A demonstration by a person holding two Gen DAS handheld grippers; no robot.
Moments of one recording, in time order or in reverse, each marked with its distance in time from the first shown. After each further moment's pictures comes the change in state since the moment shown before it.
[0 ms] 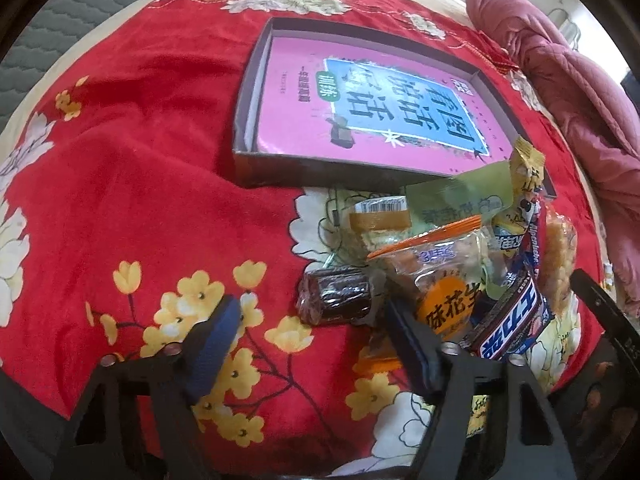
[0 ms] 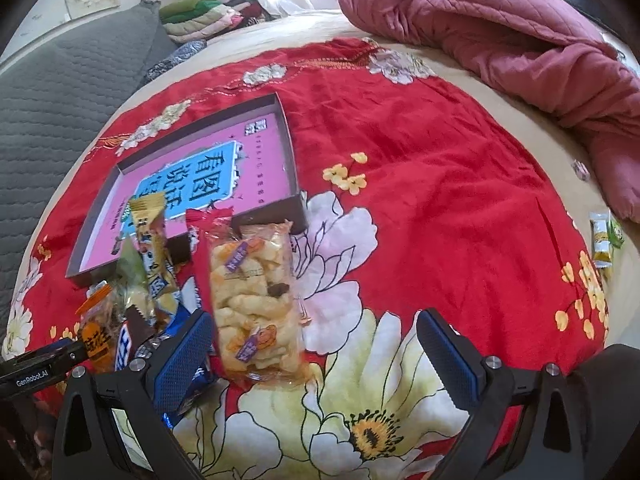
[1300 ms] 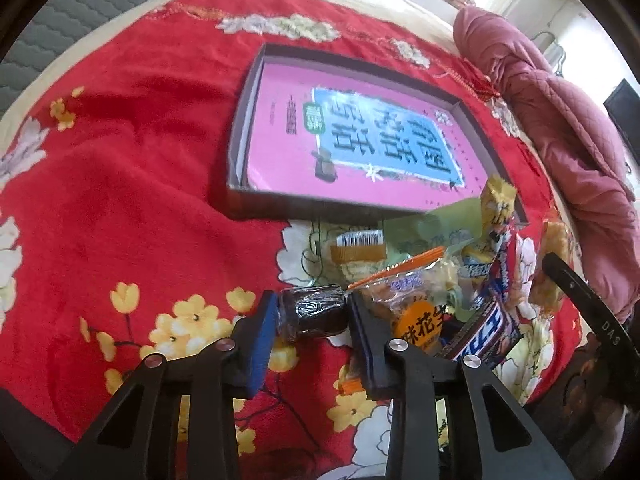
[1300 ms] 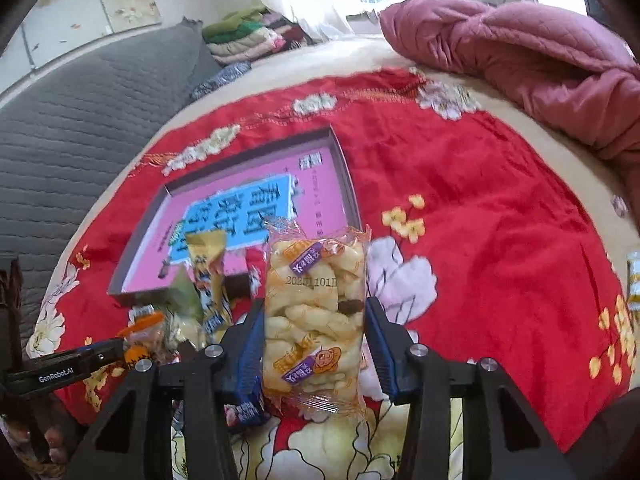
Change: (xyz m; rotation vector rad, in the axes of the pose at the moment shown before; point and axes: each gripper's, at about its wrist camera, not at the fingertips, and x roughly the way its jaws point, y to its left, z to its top) left arm -0.018 0.005 0.005 -0.031 -0.080 -0.096; right arm -0.010 0.020 0.014 -0.064 -0.126 0.154
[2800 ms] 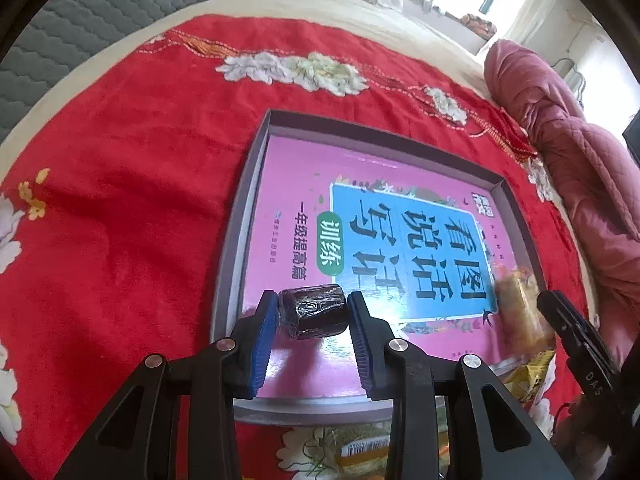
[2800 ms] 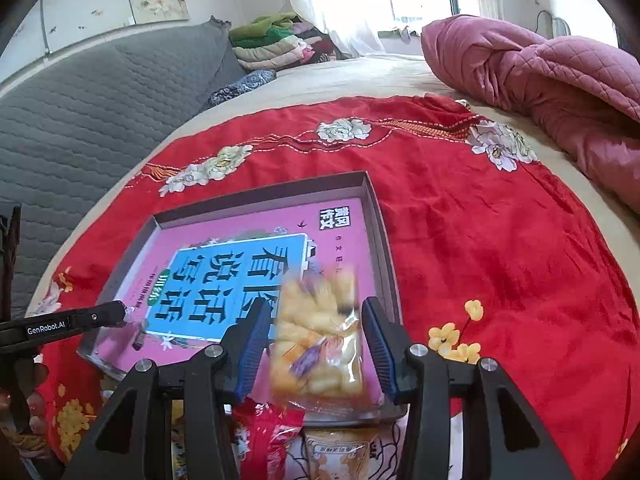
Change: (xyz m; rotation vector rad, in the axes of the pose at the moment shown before) left arm 0.047 0.001 0.101 -0.058 -0.071 0.059; right arm 0.082 0.011 0.067 -0.100 -0.045 0.036
